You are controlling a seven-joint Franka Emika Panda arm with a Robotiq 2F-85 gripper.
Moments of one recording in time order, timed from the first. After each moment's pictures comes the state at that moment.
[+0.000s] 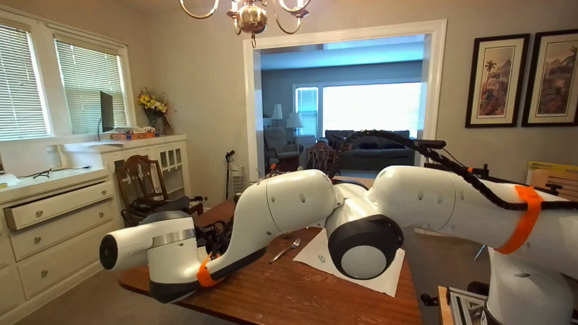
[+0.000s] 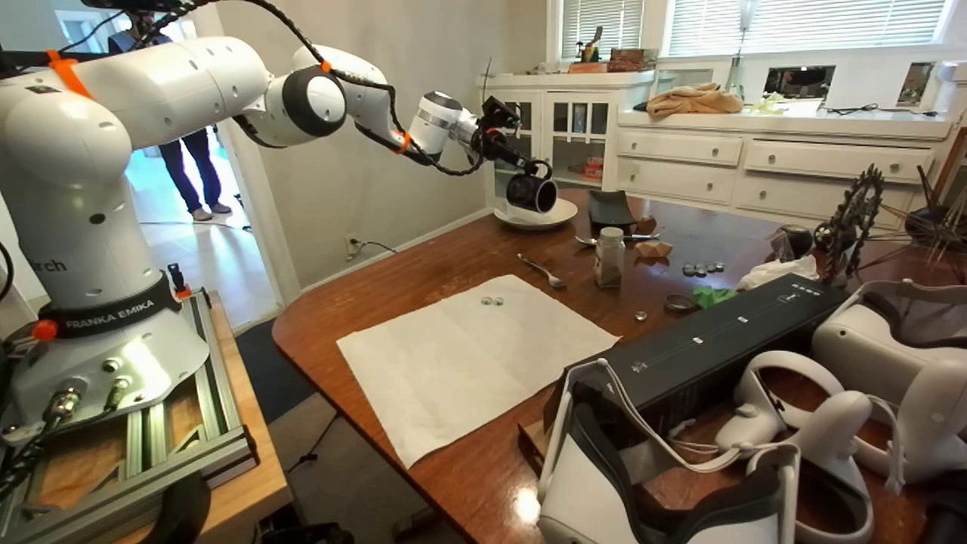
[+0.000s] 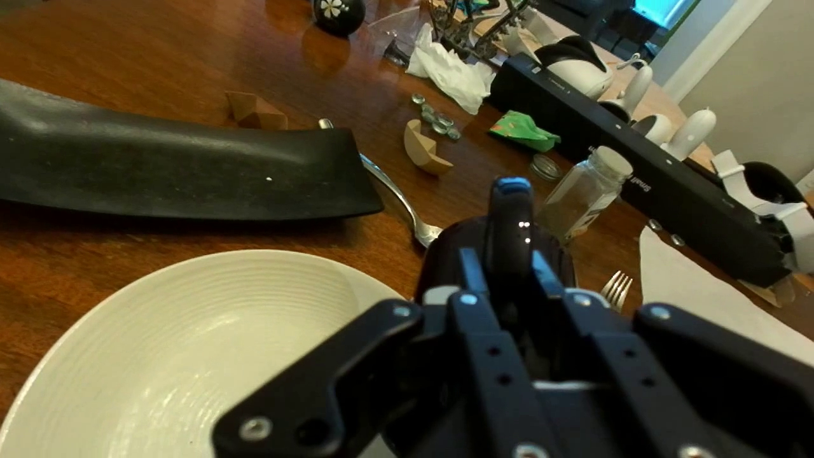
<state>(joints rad) 0.42 1.33 -0.22 -0.57 -1.00 1.56 -1.66</state>
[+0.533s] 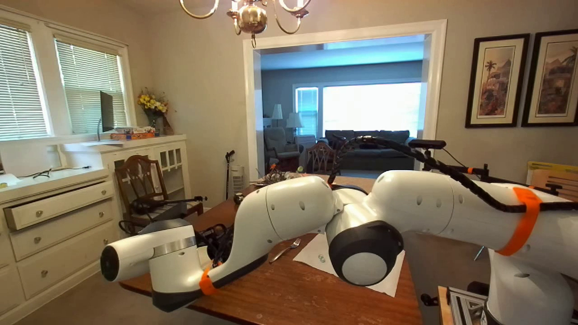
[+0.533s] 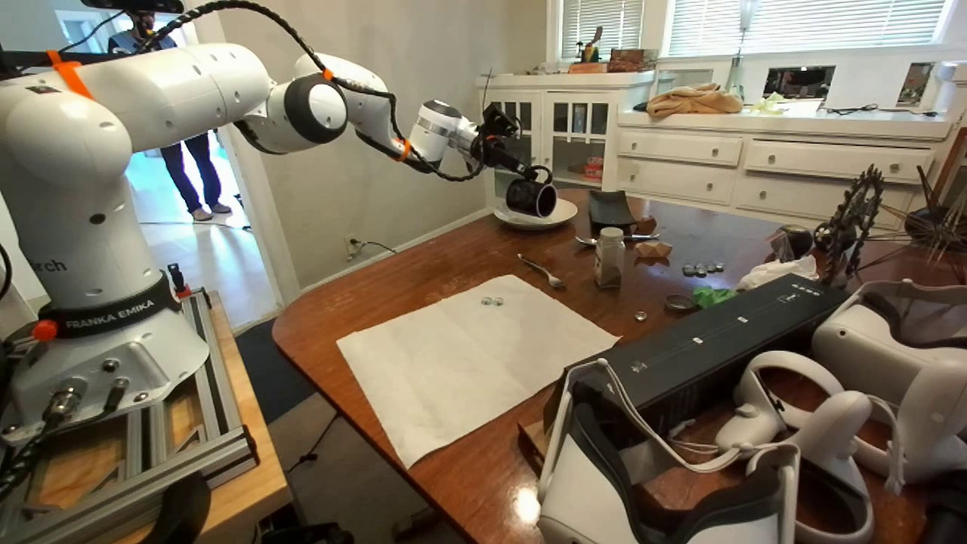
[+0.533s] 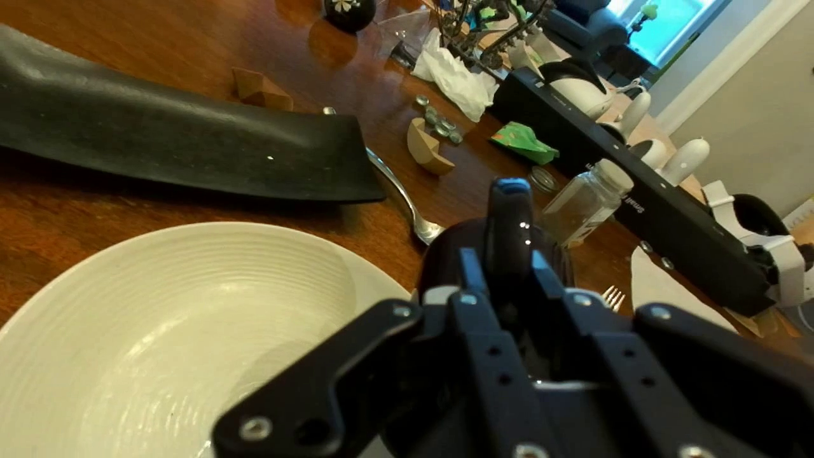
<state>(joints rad) 0.43 1.36 -0.22 -0.56 -1.03 1.56 -1.72</state>
